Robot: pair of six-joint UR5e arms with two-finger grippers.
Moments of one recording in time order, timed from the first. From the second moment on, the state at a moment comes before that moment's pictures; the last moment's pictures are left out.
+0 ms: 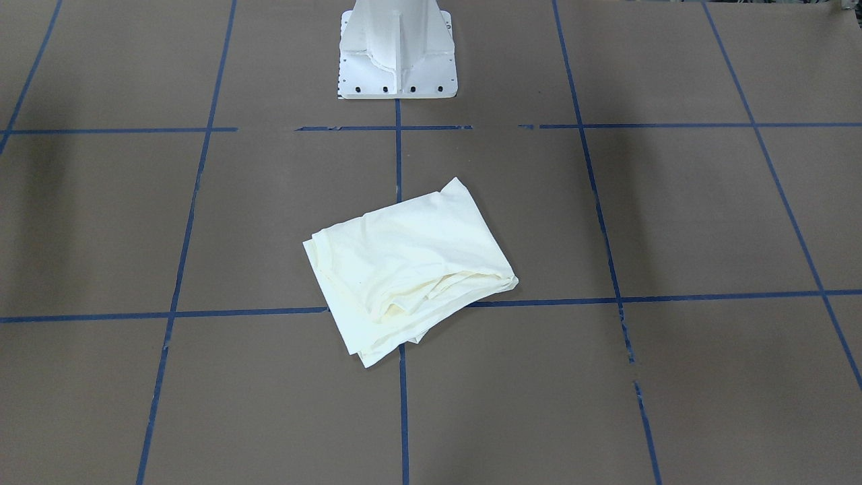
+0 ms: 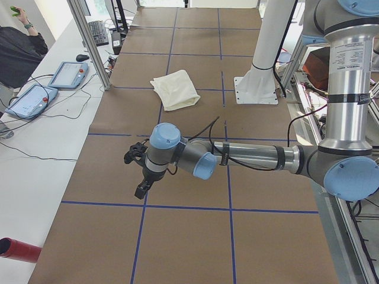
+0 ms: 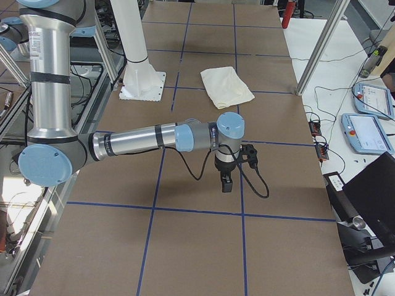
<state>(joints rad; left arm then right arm) -1.53 -1.51 -1.67 -1.86 -2.20 0.12 1.46 -1.61 1.80 -1.64 2.27 0.02</state>
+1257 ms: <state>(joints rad) -1.53 -1.51 -1.75 -1.54 -2.30 0.12 1.58 -1.76 1.78 -1.64 2.39 0.01</state>
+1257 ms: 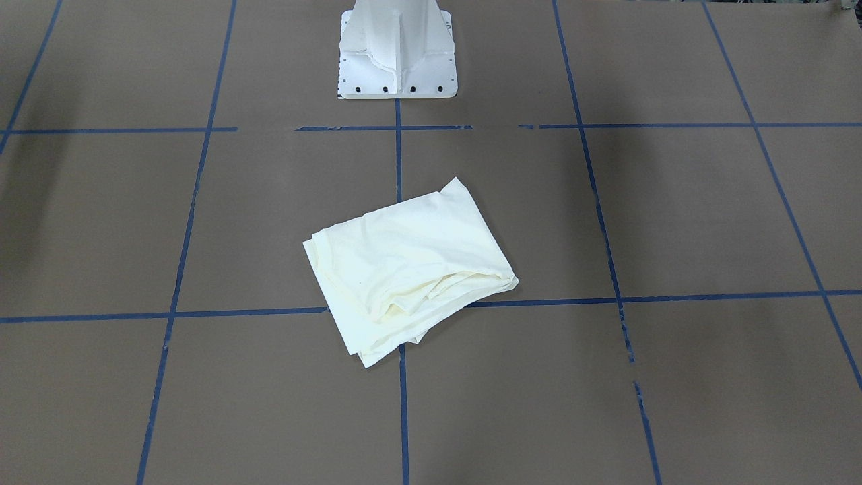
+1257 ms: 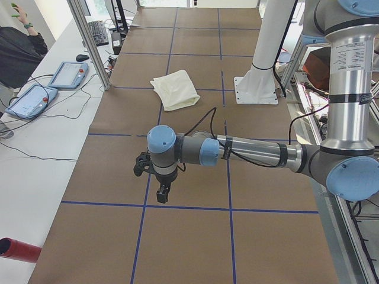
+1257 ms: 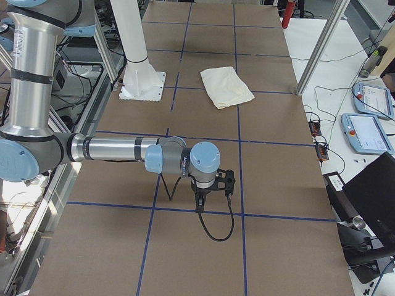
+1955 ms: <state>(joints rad) -1.53 -1.51 -1.75 -1.54 -2.30 0.12 1.58 -1.75 1.79 -1.64 2.39 0.02</state>
